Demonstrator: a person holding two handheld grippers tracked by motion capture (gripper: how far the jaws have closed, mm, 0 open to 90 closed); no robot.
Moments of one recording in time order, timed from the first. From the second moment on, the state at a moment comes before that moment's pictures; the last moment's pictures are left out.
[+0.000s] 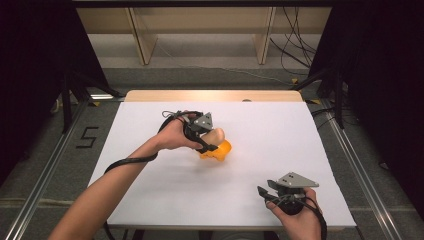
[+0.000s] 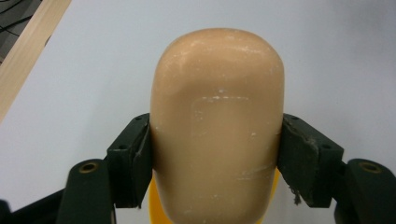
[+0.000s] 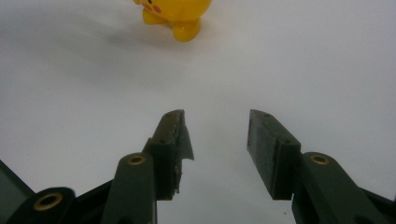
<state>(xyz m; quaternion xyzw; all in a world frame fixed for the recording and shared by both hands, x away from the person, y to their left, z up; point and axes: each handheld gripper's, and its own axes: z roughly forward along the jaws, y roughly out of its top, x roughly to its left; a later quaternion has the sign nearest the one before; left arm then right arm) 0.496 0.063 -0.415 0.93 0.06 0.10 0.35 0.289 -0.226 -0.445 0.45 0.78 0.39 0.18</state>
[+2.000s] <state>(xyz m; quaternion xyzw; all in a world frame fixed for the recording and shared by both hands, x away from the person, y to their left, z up) 0.502 0.057 -0.414 0.93 0.09 0.07 0.34 0.289 -0.225 -0.445 0.45 0.79 0.39 0.18</state>
